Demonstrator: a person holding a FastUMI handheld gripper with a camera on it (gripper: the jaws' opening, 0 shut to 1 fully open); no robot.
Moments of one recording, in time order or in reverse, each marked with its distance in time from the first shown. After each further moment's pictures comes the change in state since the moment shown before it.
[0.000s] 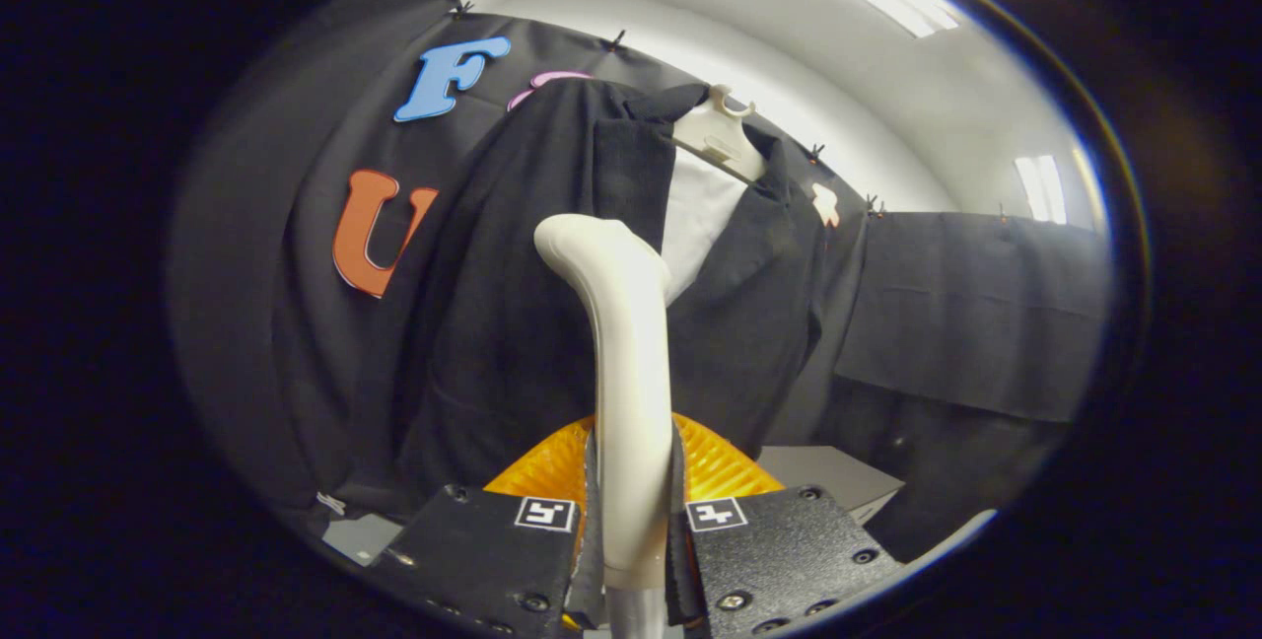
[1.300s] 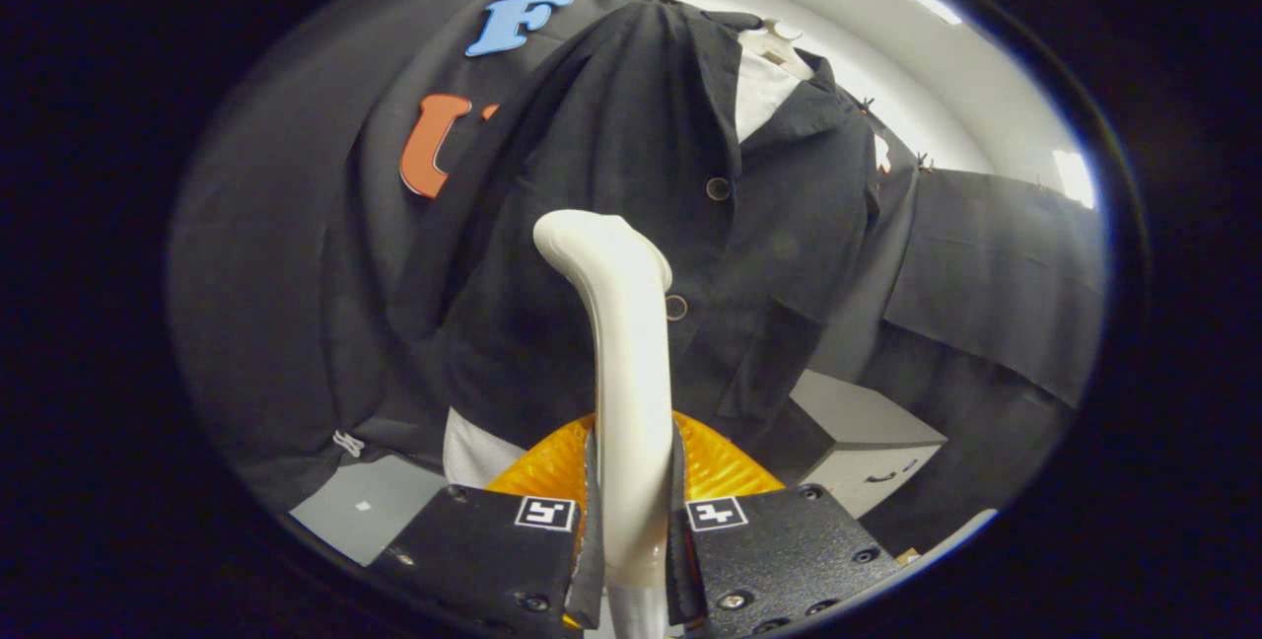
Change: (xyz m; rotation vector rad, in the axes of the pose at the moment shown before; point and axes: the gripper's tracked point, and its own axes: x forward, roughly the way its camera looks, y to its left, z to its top) arm -0.035 0.042 -0.152 -0.076 0.143 0.140
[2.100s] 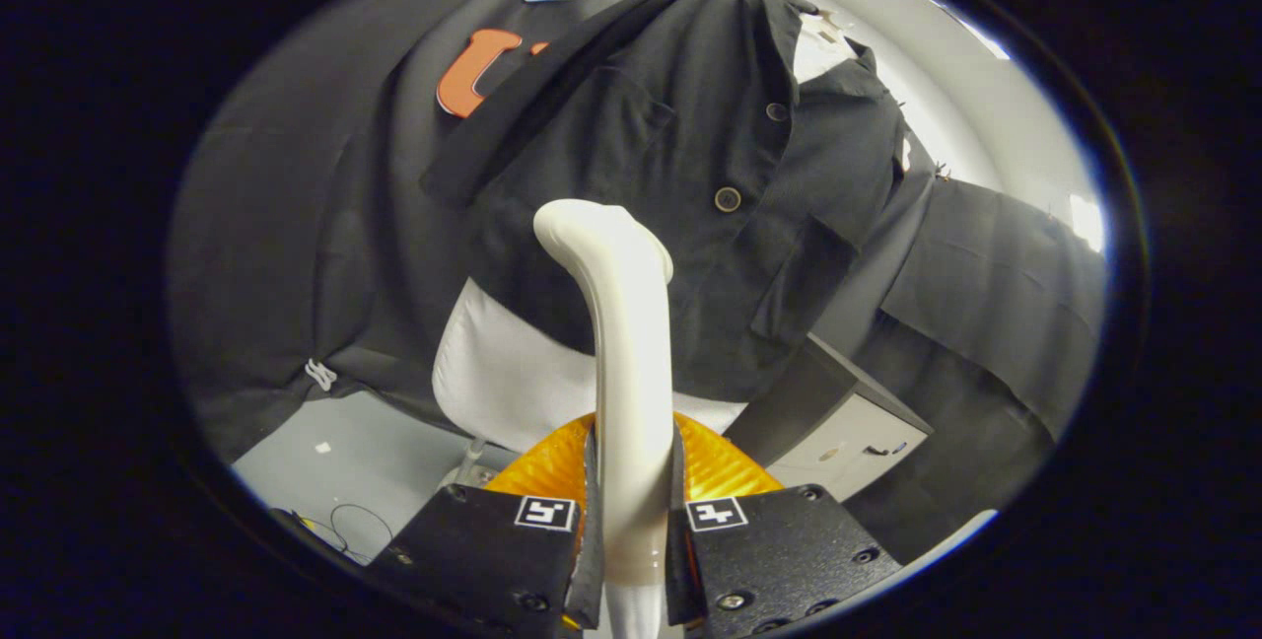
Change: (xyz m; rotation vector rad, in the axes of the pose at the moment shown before) arm -0.001 0.027 -0.098 -0.138 0.105 -0.039
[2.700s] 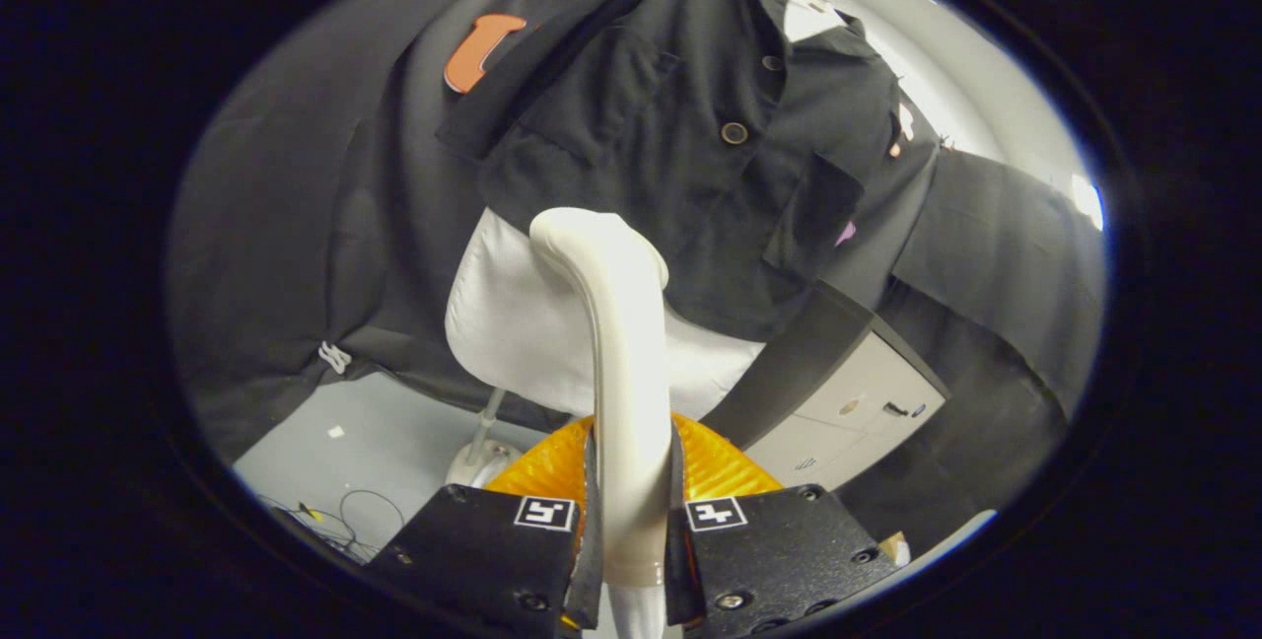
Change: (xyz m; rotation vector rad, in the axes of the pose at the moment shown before) arm -0.020 -0.001 -0.053 0.080 0.052 0.050
